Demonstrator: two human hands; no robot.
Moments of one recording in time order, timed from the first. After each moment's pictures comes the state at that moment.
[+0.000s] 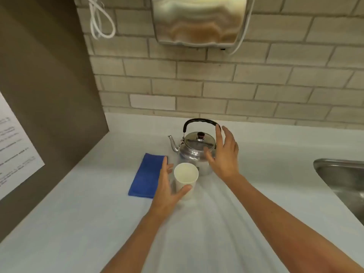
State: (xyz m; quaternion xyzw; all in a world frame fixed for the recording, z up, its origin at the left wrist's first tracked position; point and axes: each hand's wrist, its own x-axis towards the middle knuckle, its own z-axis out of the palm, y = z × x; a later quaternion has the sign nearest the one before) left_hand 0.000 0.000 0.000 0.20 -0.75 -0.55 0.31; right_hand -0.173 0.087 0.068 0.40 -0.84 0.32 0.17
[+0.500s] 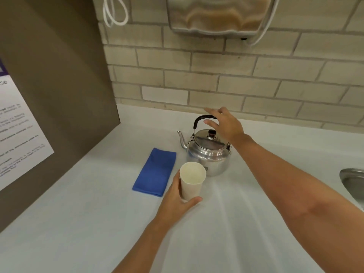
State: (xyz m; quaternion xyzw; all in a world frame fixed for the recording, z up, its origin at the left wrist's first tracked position) left_hand -0.006 0.009 -0.024 0.24 -0.77 -0.54 0.25; right_hand -0.243 0.019 0.118 0.50 -0.82 0.26 0.07
